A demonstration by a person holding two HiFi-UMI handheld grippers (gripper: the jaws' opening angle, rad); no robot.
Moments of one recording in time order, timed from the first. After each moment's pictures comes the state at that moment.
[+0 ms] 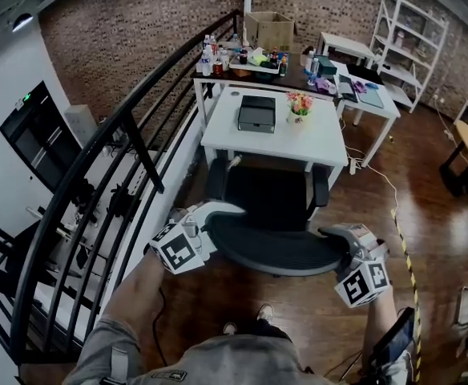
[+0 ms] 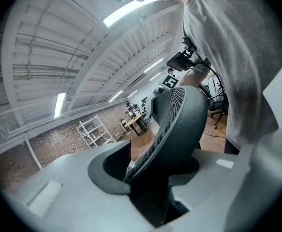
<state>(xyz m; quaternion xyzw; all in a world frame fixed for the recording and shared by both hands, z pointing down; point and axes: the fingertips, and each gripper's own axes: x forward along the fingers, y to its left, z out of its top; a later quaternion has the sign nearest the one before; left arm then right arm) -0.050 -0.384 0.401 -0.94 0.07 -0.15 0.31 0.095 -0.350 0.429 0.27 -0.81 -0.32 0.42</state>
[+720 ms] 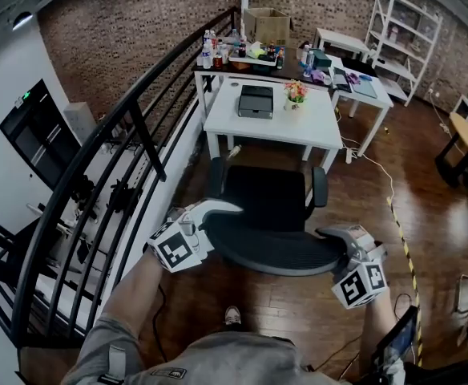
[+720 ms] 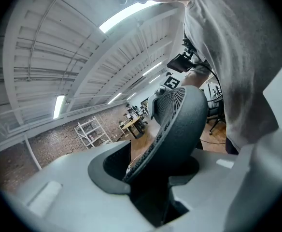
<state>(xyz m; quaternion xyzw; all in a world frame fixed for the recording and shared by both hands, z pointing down) -0.068 -0.276 0.392 -0.94 0.06 -0.14 0.30 0.073 -0.240 0.429 0.28 -0.81 -0.31 0.41</state>
